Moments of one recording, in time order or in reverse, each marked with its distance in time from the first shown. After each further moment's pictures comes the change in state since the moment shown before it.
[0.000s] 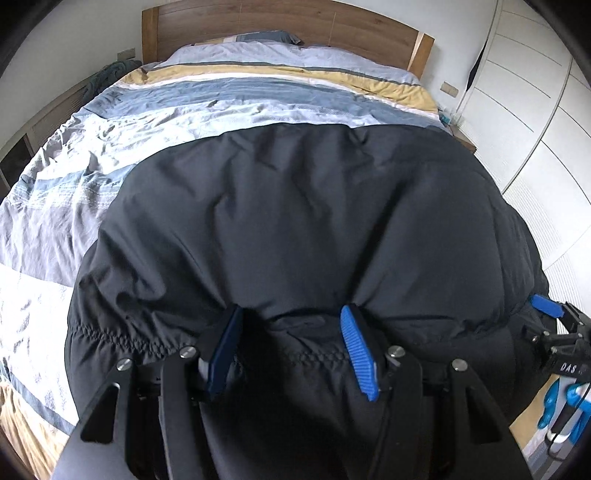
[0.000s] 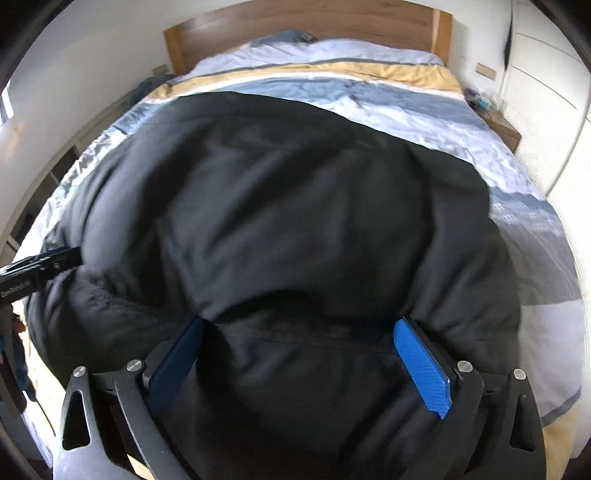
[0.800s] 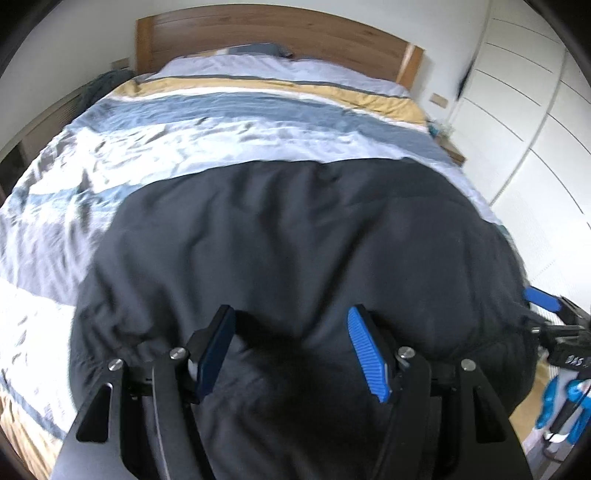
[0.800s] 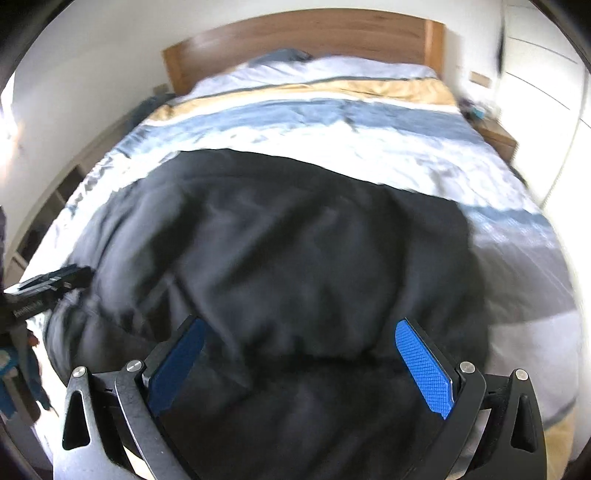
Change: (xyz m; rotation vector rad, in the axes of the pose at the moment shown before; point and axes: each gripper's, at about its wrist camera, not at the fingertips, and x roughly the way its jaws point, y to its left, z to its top) left arm -0.017 -0.010 0.022 0.025 -0.046 -0.062; right arm -0.011 0.012 0.046 -0.002 -0.076 0.072
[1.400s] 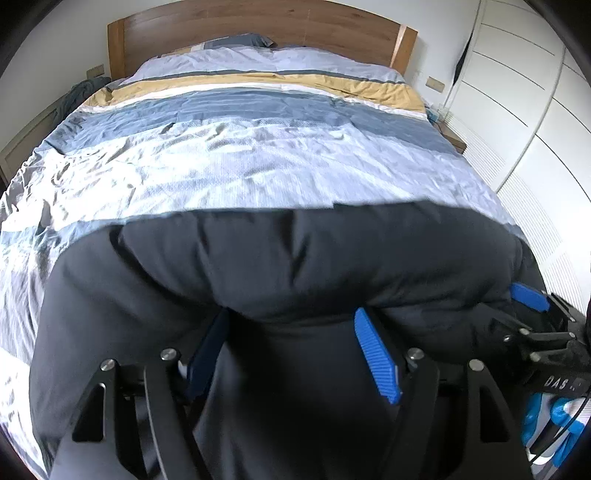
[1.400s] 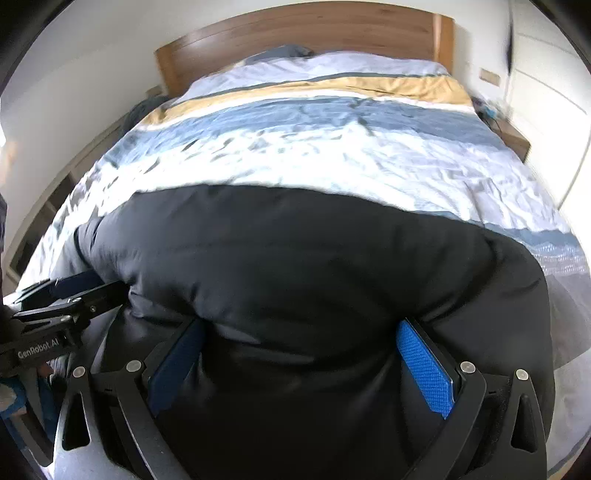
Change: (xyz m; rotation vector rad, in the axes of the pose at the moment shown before) left arm 0.091 -0.023 0.073 0.040 0.043 0.019; right arm 0.078 -0.012 0.051 0.075 -0.001 -0.033
